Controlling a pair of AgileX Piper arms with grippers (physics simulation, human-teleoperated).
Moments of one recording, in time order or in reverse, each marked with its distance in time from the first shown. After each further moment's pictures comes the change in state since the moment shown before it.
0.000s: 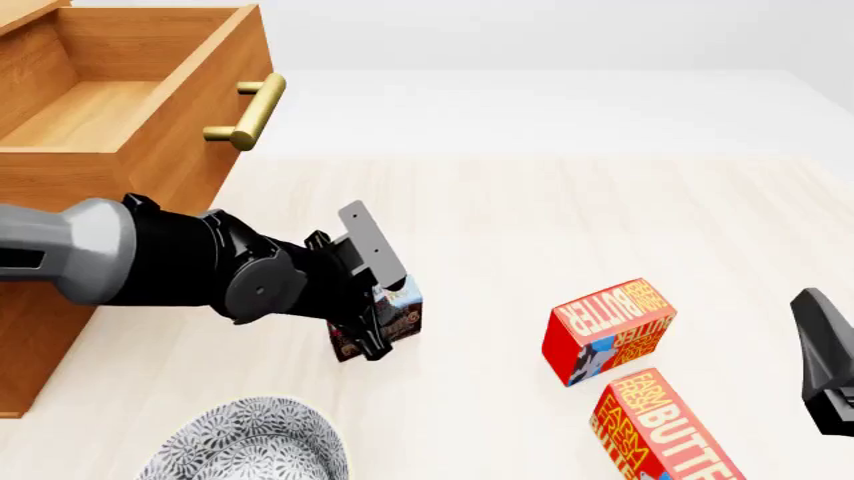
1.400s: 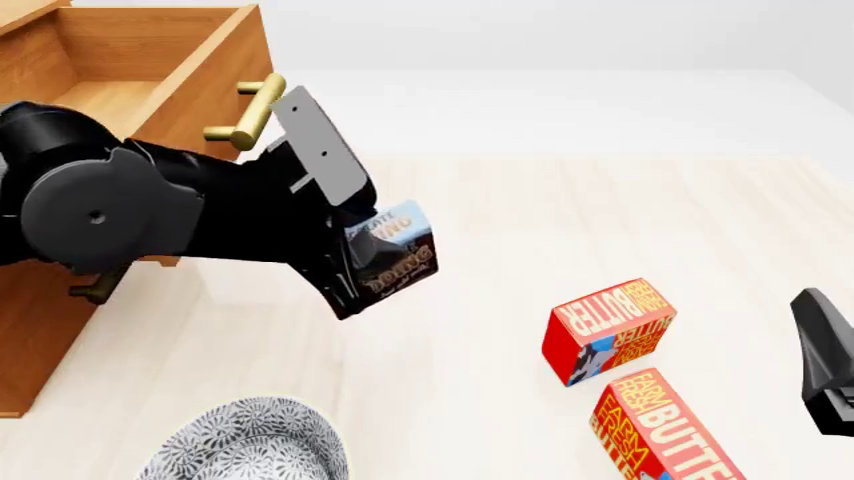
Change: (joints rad) left arm -0.088 -0.384 -0.080 0.277 -0.014; right arm 0.000 -0.001 0.000 0.001 0.000
